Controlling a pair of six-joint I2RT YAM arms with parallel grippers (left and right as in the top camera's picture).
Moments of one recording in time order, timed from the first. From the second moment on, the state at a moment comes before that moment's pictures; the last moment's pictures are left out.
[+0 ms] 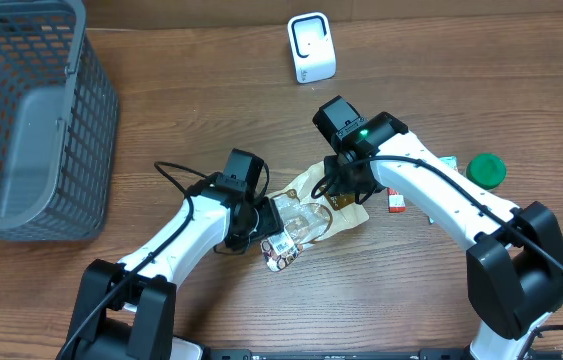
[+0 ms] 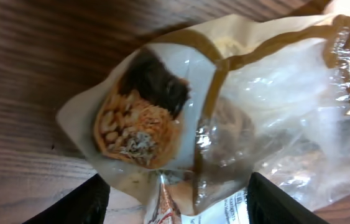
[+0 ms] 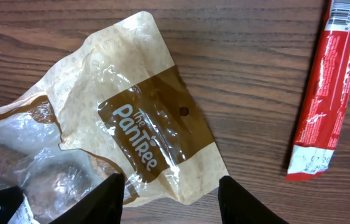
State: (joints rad) left arm -0.33 1.59 0.83 -0.65 0.17 -0.68; right arm 0.60 1.90 1.48 -1.00 0.02 0.51
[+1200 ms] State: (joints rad) left arm -0.33 1.59 0.83 -0.57 0.16 -0.63; right arm 0.60 1.97 1.48 -1.04 -0.07 0.44
